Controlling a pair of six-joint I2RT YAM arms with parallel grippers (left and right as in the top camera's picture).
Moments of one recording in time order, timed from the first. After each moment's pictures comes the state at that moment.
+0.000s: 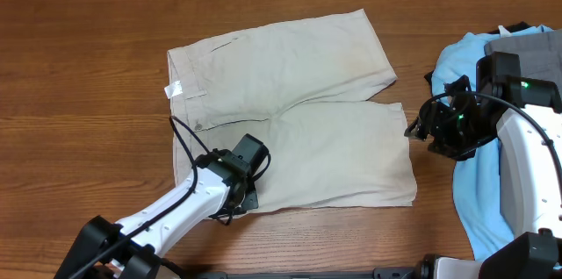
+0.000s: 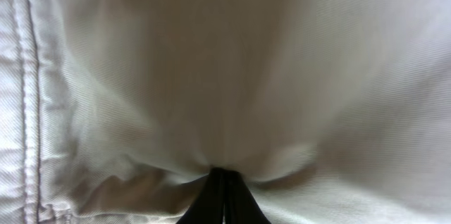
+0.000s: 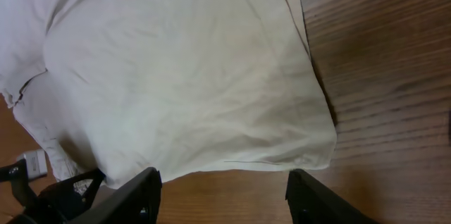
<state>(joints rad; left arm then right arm) -0.59 1.48 0.69 -0.78 -0.02 -0.78 -0.18 1.49 1.25 -1.28 -0.38 0.20</state>
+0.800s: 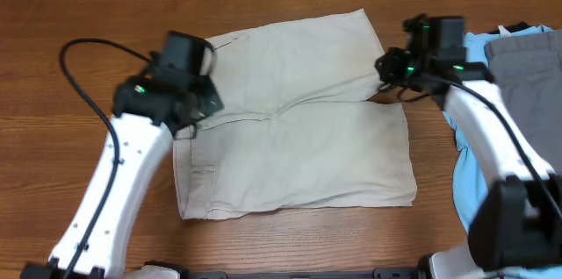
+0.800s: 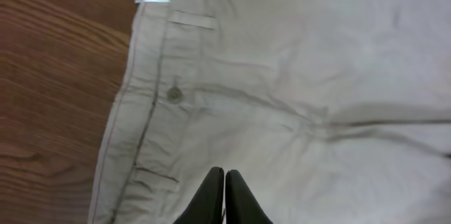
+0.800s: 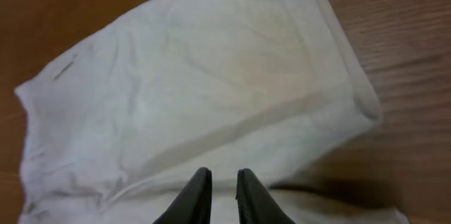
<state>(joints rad) -0.21 1.47 1.36 -1.04 -0.08 -0.64 0.05 1.72 1.26 -0.47 -0.32 0.31</state>
